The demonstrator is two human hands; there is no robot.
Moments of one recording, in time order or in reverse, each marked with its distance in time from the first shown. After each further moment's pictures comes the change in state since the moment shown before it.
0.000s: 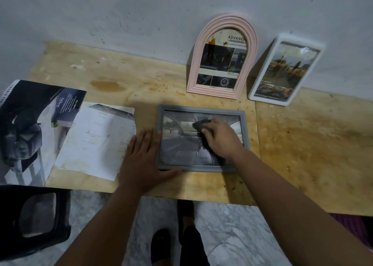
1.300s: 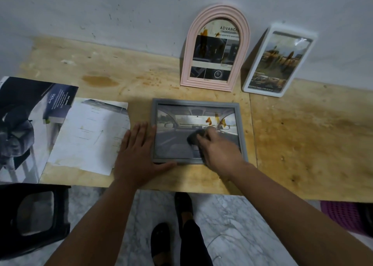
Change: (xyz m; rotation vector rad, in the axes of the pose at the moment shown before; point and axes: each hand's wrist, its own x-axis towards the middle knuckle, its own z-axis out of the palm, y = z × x) left_hand -0.001 0.001 -0.001 0.016 -0.016 0.001; right_hand -0.063 -0.010 0.002 -0.380 -0.098 -0.139
